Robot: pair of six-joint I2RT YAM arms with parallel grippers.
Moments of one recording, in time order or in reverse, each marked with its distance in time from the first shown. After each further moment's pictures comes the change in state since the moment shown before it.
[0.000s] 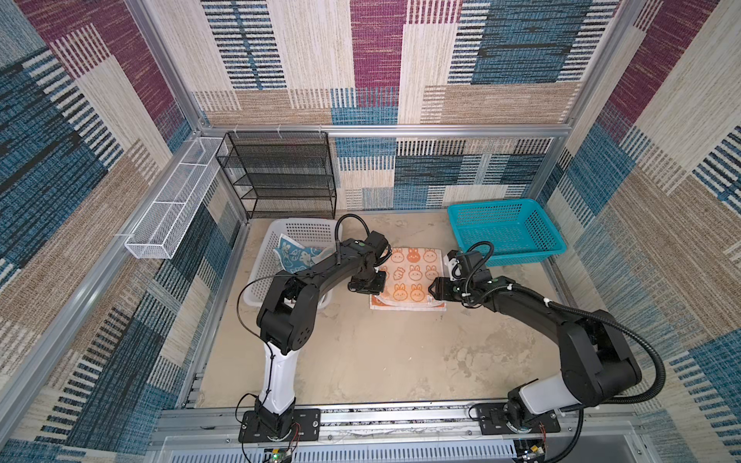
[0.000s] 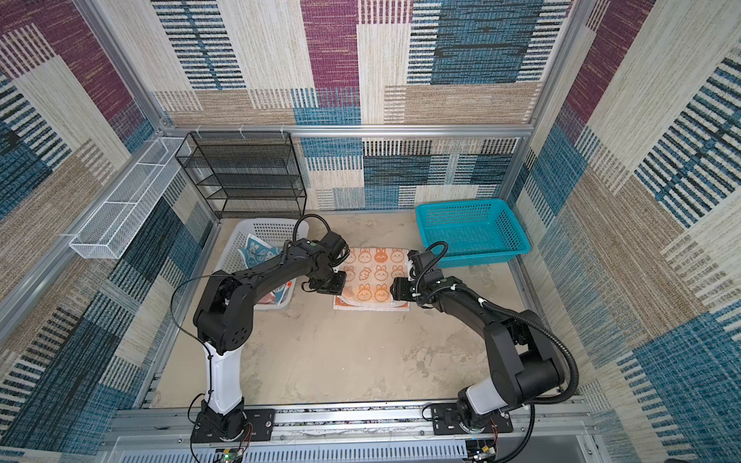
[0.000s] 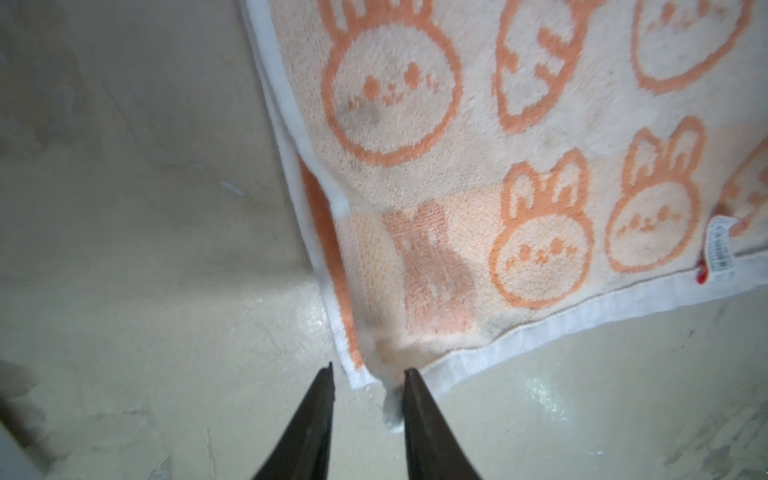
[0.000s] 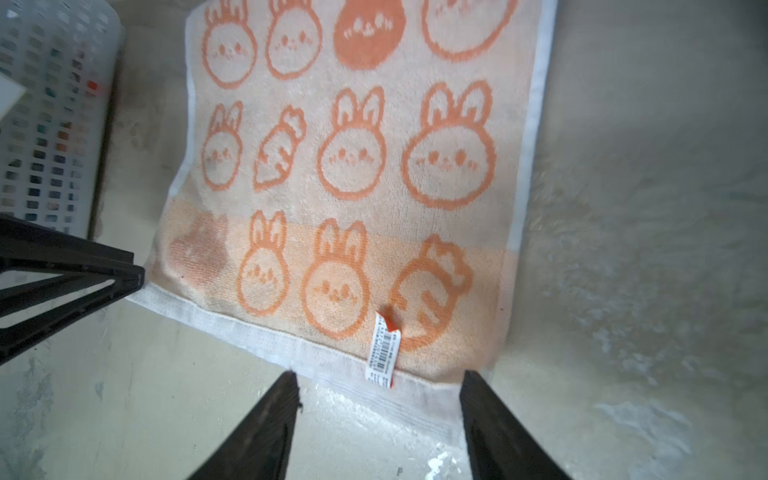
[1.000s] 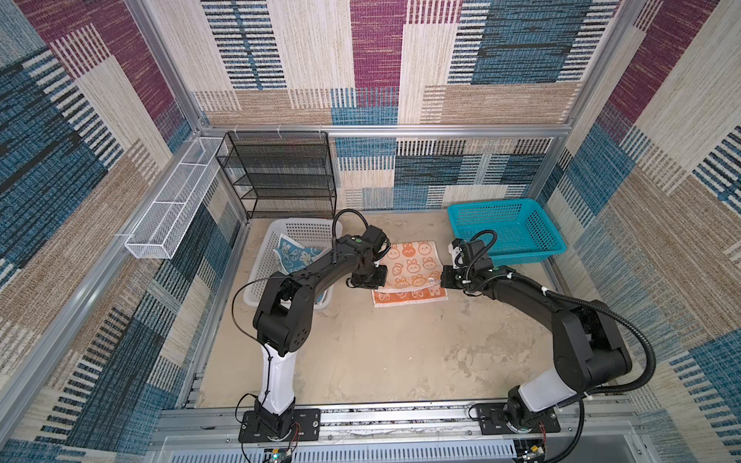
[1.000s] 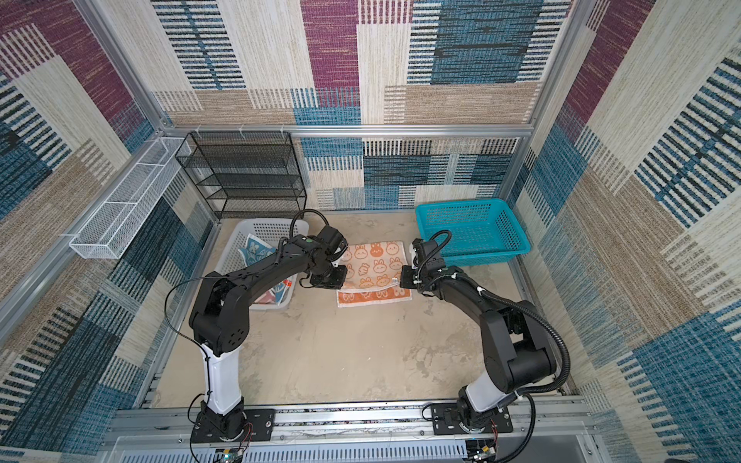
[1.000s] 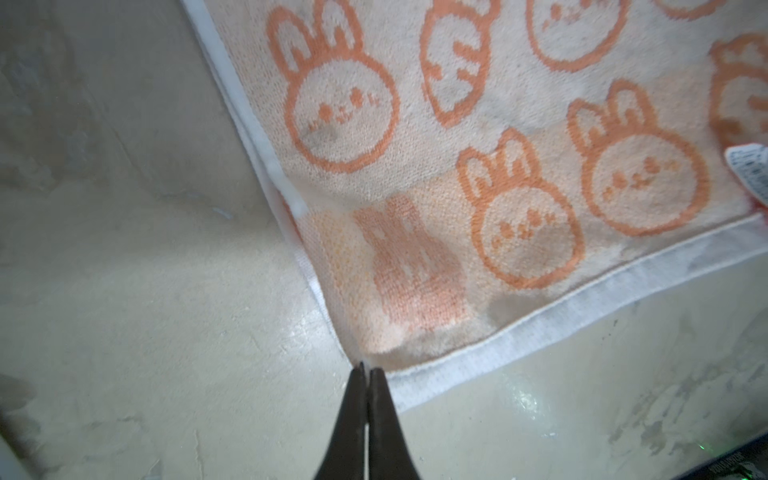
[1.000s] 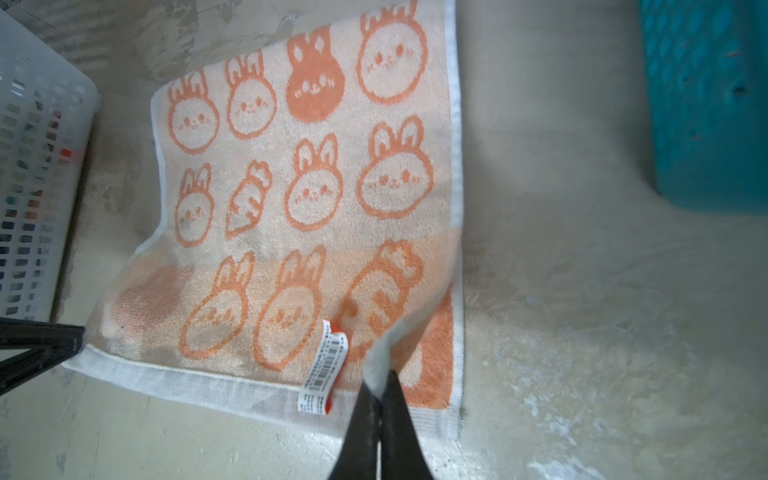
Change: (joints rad) left arm 0.014 -0.025 0.018 0.027 0.063 0.000; right arm -0.054 0.084 0.084 0.005 0.044 -0.035
